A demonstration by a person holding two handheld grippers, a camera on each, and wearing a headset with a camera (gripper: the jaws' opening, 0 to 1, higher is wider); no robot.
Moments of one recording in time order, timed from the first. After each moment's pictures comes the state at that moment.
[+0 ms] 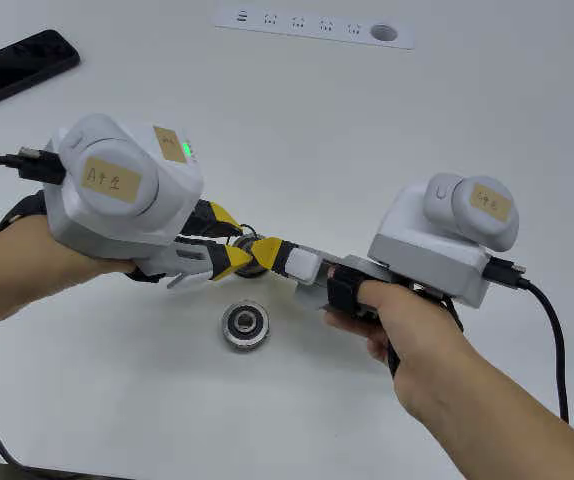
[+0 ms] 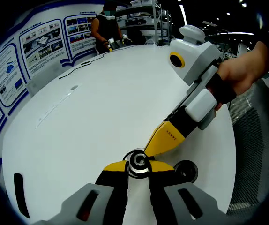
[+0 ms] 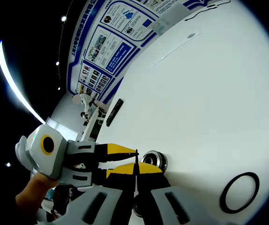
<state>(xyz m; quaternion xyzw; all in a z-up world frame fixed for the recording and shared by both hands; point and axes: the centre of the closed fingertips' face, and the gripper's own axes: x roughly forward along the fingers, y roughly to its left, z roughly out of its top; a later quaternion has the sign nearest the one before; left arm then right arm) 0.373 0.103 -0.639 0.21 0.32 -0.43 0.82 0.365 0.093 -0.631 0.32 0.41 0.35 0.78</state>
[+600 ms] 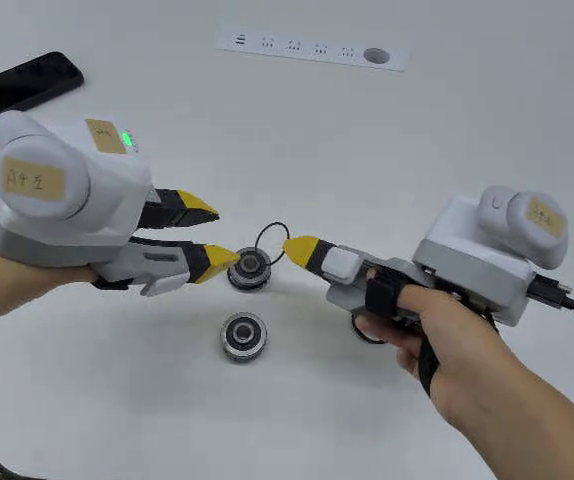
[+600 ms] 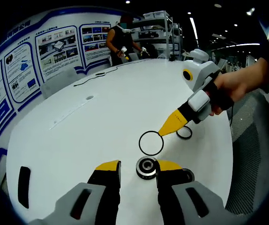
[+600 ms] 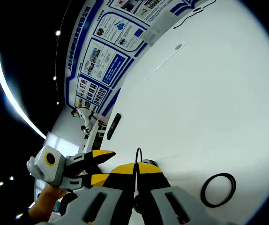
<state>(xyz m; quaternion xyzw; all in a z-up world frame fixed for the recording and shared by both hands) 0.379 0.116 -0.604 0.16 0.27 -0.39 0.86 0.381 0.045 -0.616 0.37 0.39 0.31 0.79</state>
